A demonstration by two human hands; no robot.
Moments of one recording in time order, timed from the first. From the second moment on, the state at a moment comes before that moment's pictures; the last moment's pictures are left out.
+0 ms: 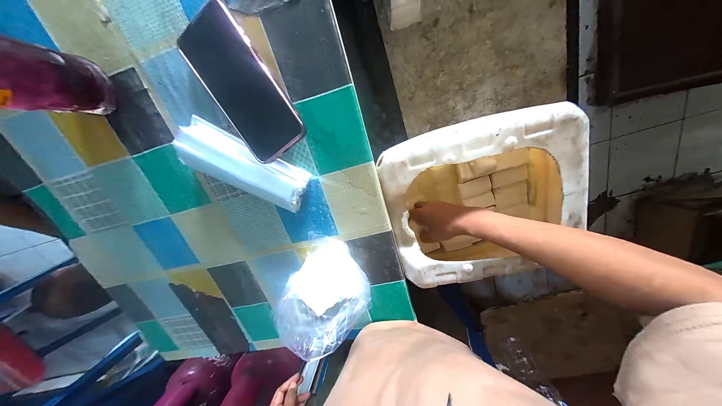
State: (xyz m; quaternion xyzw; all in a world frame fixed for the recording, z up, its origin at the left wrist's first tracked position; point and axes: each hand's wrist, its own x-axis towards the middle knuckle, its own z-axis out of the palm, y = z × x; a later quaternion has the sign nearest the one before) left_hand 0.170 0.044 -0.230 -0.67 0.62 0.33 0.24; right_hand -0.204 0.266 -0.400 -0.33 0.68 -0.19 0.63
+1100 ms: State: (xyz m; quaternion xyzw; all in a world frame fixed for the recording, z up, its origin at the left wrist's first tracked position) left_hand 0.235 0.066 -0.224 -0.65 0.65 0.38 0.06; right_hand -0.171 0.242 -0.352 -0.27 0.68 -0.03 0.68
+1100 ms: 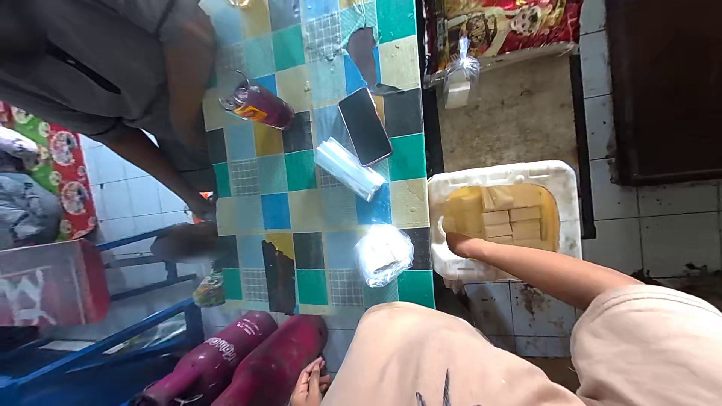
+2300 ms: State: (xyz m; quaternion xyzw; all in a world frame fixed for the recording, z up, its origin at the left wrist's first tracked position) left_hand -0.021 0.038 -0.196 -0.25 0.87 0.39 0.15; right_hand -0.107 0.200 -0.220 0.05 0.53 -0.75 0.40
